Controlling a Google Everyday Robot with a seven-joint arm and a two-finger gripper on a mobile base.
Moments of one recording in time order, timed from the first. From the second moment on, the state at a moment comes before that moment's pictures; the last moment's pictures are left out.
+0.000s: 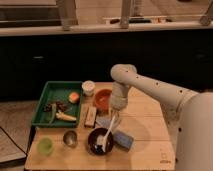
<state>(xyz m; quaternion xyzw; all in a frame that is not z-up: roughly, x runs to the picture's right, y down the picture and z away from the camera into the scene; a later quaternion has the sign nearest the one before) 0.053 0.169 0.745 -0.42 -0.37 -0.42 0.71</state>
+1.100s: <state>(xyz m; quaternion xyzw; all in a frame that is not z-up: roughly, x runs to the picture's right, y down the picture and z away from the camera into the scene) 0.044 0.169 0.749 -0.42 -0.37 -0.41 0.71</state>
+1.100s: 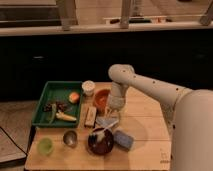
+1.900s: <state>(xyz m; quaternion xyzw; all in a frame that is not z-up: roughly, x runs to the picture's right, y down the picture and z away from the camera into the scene) 0.047 0.166 0.752 -0.42 -0.37 -0.42 0.71</state>
